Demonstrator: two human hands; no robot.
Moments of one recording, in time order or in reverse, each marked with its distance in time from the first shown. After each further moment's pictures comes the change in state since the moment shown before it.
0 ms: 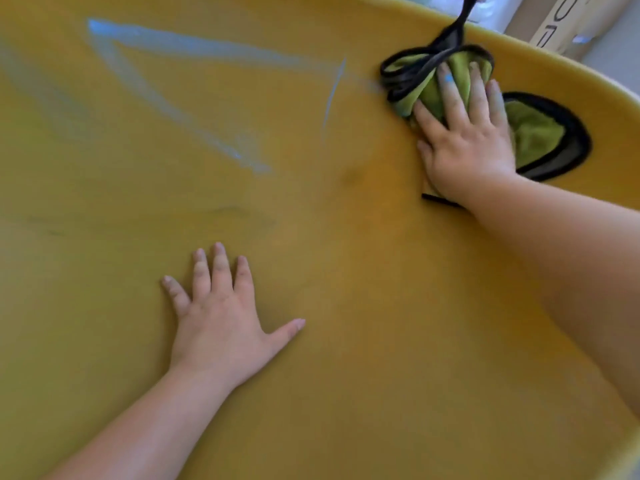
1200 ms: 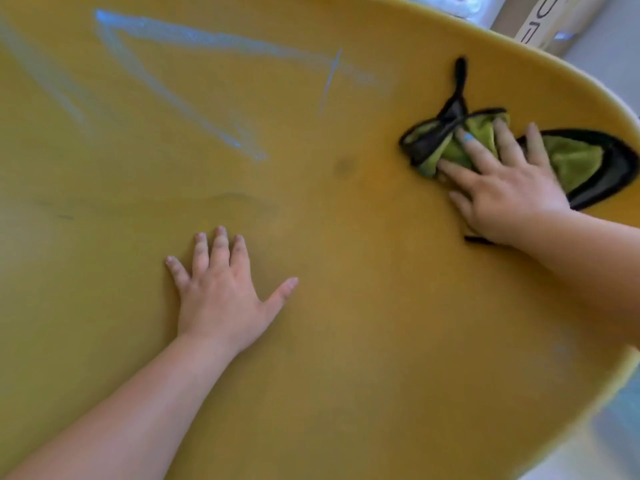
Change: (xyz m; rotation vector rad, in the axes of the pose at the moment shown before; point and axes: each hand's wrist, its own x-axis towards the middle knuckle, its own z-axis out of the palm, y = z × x) left_hand 0.000 -0.004 -0.001 -0.142 0.081 0.018; right_hand -0.093 0.041 -0.013 -0.112 -0.294 -0.064
